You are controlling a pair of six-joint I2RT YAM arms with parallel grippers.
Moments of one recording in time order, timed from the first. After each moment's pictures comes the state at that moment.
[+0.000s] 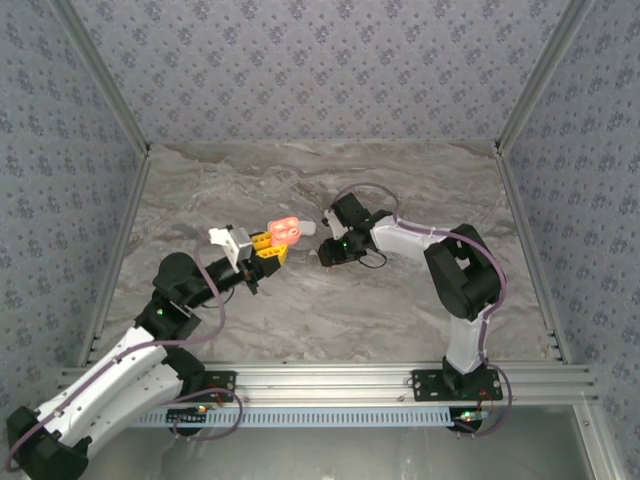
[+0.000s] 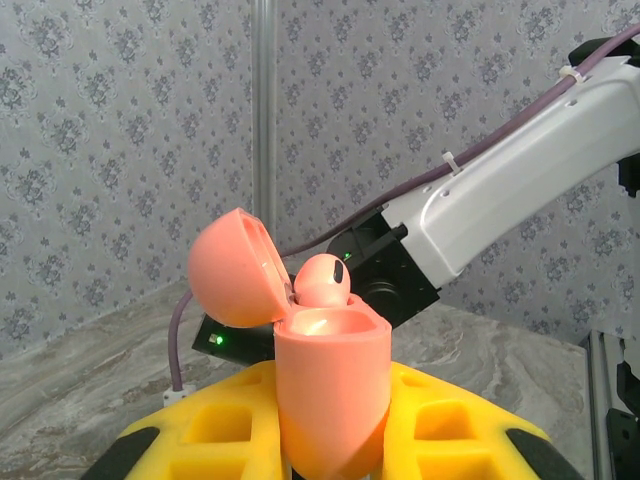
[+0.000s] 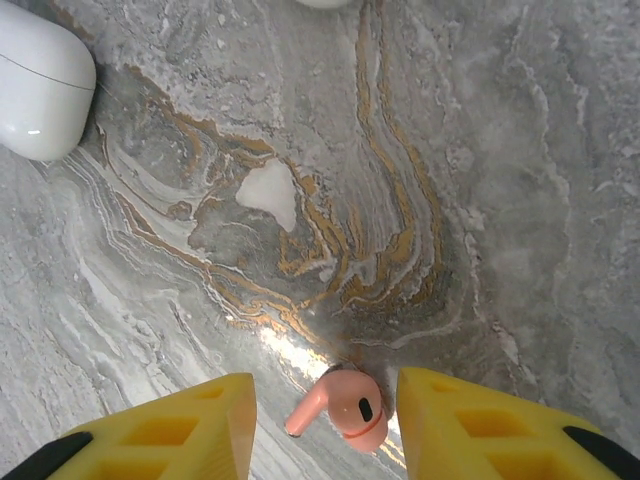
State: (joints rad) left arm -0.66 0.66 0.52 0.25 0.39 -0.11; right arm 0.62 1.89 1.22 -0.45 -0.26 0.25
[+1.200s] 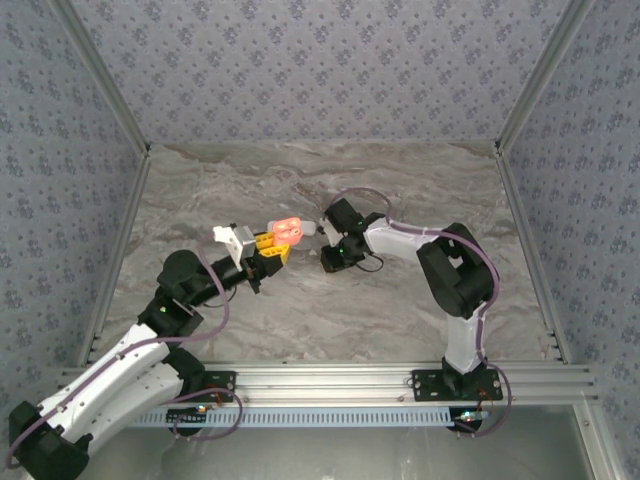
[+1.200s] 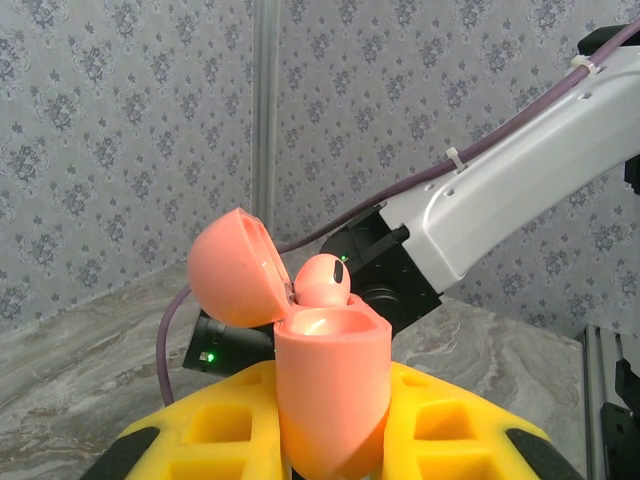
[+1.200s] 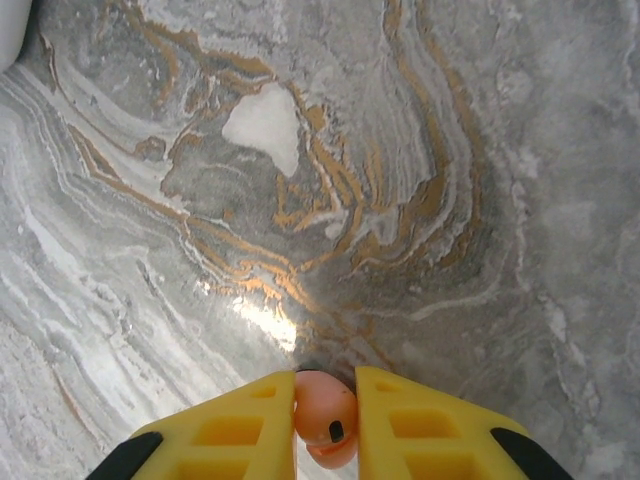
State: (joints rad) left arm -0.66 0.68 0.52 0.25 0.39 -0.13; right arm 0.66 1.91 1.23 -0.52 -0.22 0.21
